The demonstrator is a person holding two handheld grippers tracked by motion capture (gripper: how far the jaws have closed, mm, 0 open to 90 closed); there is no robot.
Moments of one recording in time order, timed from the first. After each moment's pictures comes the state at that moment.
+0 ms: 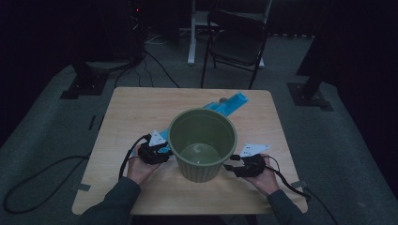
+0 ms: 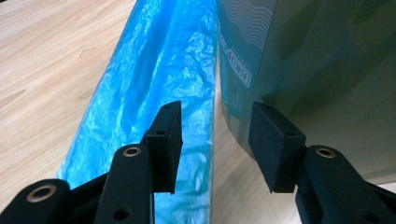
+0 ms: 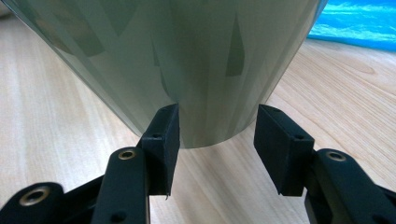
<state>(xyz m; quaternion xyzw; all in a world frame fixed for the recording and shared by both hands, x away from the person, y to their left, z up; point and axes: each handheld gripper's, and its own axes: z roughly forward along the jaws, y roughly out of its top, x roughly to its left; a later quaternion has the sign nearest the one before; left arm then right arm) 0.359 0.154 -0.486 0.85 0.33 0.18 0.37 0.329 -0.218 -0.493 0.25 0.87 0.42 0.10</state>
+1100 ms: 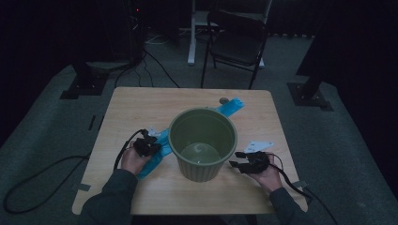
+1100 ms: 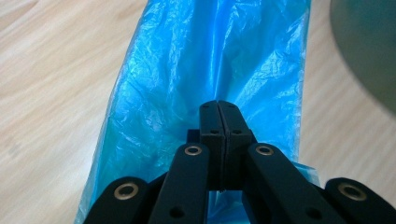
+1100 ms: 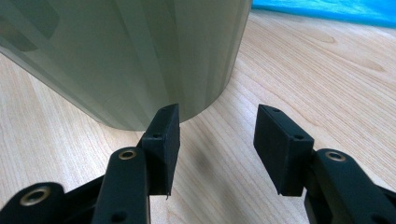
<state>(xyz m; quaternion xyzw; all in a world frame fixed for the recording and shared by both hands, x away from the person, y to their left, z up) 0.403 0.189 -0.523 0.88 0.38 0.15 0.26 0.343 -0.236 -0.502 0.29 0.86 0.40 0.11</state>
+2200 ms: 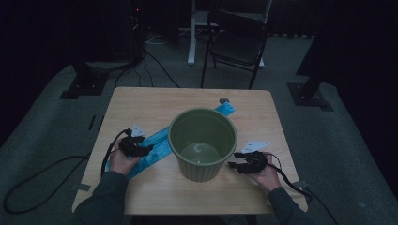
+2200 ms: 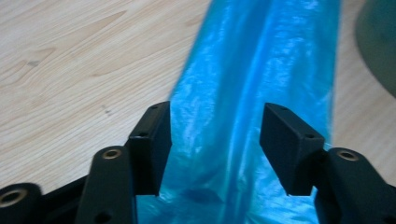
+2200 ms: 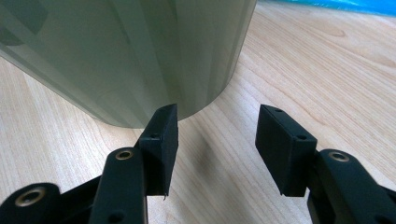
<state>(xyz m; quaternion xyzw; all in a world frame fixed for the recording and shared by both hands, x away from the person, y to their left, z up) 0.394 0.226 -0.509 0.84 0.41 0.19 0.30 0.347 -0.230 -0.507 0.29 0.87 0.38 0.11</state>
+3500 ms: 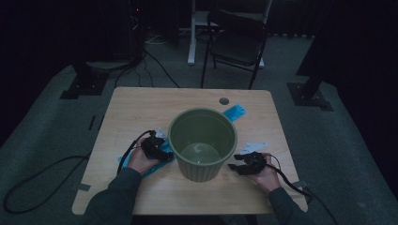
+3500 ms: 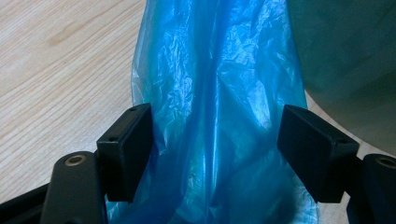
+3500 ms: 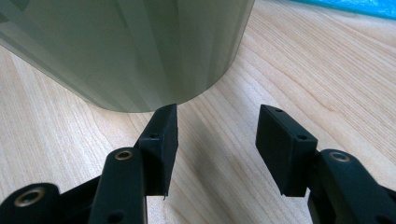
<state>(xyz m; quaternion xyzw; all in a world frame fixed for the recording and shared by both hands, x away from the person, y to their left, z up) 0.409 0.161 -0.529 0.89 0.33 0.11 0.28 0.347 -0.229 -0.514 0.29 0.88 0.35 0.10</state>
